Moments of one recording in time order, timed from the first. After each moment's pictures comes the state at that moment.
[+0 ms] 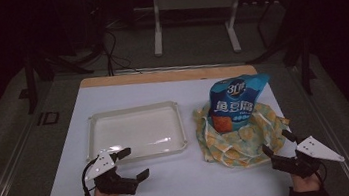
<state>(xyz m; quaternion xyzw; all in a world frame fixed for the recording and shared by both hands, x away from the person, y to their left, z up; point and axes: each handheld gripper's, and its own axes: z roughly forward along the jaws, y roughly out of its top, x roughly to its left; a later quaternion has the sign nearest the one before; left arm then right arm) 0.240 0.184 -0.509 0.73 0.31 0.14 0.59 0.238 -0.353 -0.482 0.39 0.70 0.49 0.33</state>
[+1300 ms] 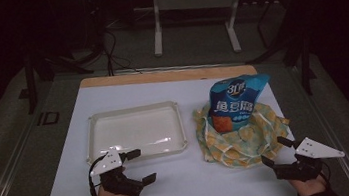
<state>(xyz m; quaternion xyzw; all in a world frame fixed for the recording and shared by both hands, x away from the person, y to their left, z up) 0.243 0.165 -0.496 0.76 0.27 0.08 0.59 0.232 -0.356 -0.475 0.35 0.77 0.48 0.24</state>
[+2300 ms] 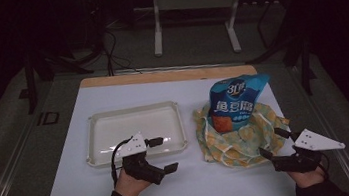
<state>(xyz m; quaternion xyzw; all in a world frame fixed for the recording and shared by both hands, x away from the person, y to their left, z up) 0.274 0.110 -0.472 0.77 0.23 0.05 0.59 0.245 -0.348 -0.452 0.32 0.77 0.49 0.25</state>
